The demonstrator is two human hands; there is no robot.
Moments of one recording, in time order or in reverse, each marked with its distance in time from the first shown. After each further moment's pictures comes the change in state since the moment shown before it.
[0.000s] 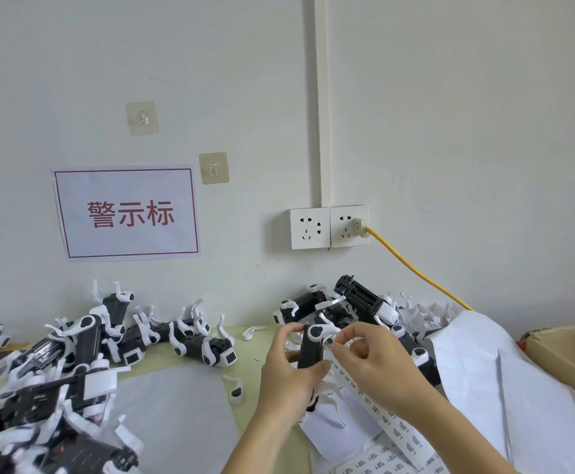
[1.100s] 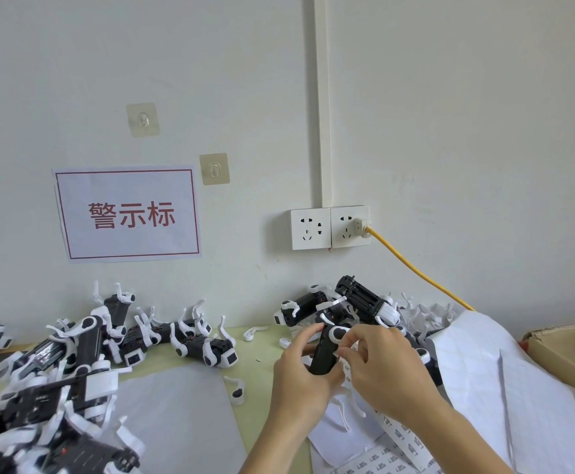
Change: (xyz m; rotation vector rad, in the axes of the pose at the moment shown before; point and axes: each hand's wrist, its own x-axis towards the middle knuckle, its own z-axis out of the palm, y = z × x) left_hand 0.001 -0.011 0.013 0.094 -0.035 0.205; right_hand -0.001 -0.003 0.002 -0.410 0.137 -0.013
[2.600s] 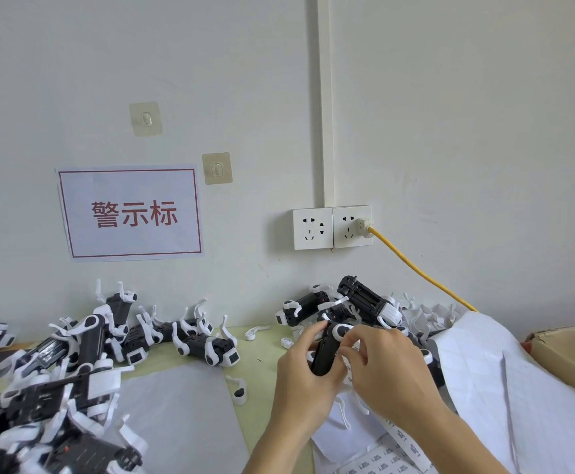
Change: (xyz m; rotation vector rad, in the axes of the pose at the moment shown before) left_hand 0.002 -0.005 -0.001 0.056 -0.011 0.107; right_hand -0.001 0.002 0.005 -0.141 0.063 -0.072
